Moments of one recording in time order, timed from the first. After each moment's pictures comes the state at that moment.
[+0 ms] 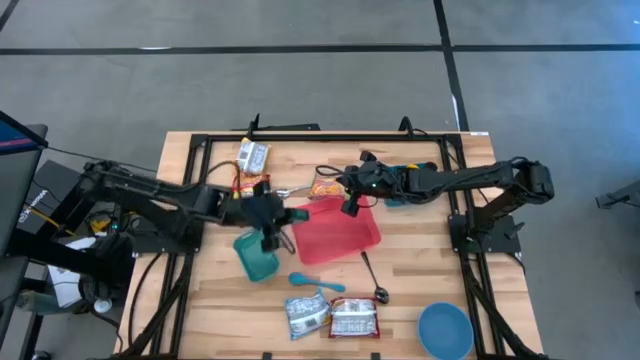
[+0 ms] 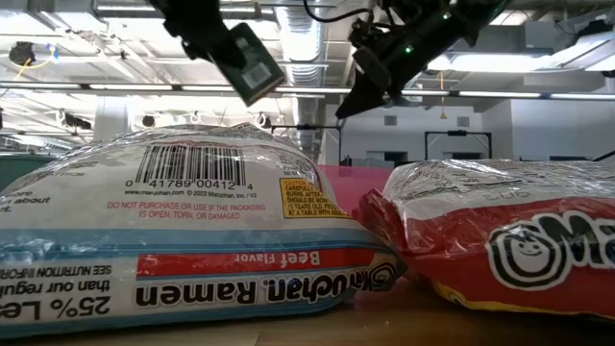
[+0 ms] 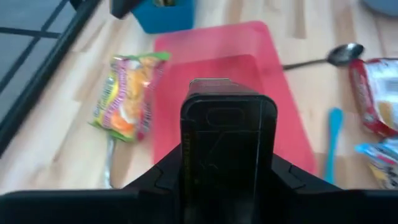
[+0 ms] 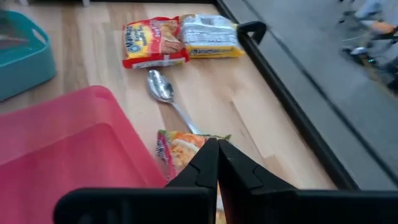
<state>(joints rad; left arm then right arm) -0.16 1.24 0.98 -0.50 -0.36 -0.17 -0.12 1.49 0.97 -0.08 0.32 -0.04</state>
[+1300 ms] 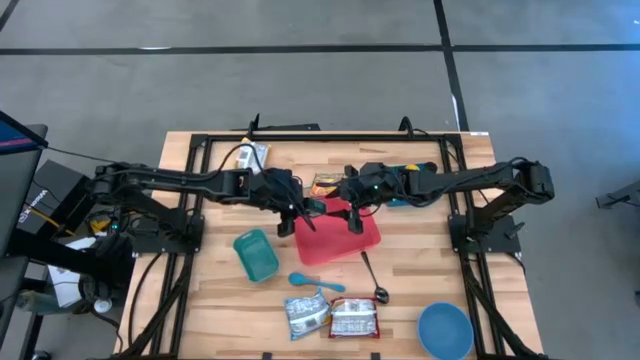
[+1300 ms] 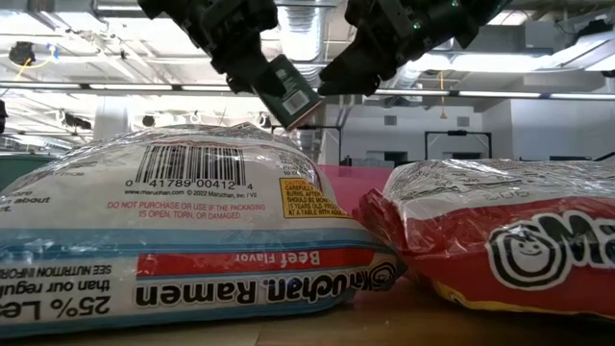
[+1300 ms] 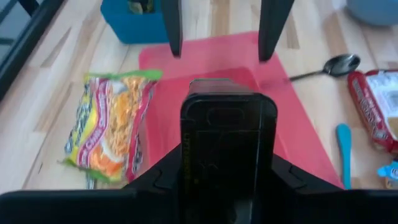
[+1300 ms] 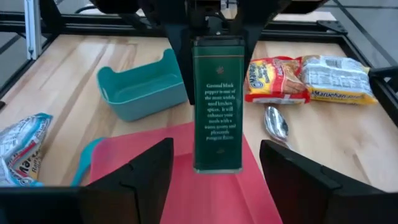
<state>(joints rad) 0.06 1.39 0.98 -0.28 -0.03 0.00 -0.09 1.49 0.97 0.02 -0.11 -0.08</state>
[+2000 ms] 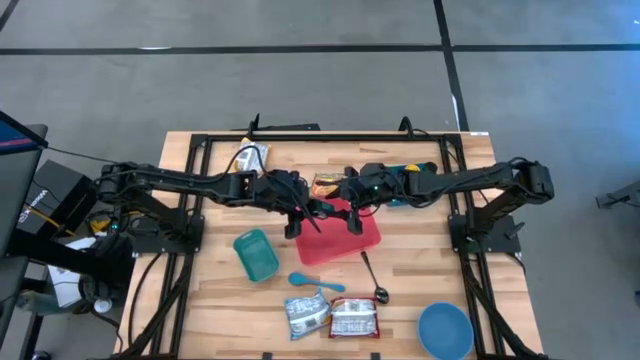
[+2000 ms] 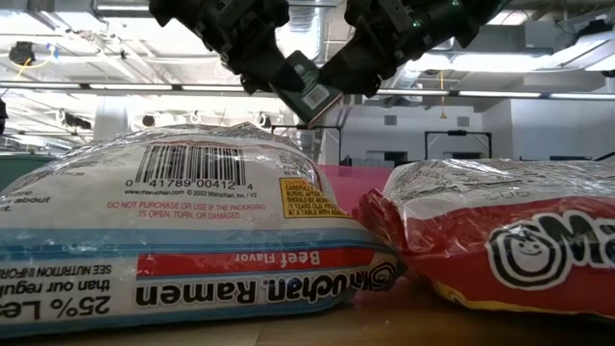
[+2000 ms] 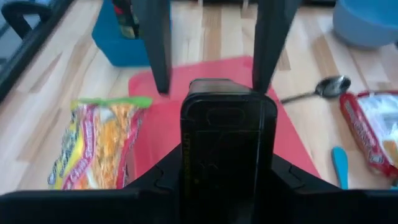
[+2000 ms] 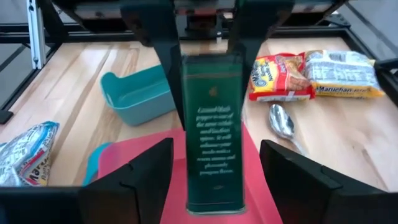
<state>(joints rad) 0.05 1.44 0.98 -0.15 -0.02 0.00 -0.08 1.49 0.97 0.02 -0.11 -0.03</state>
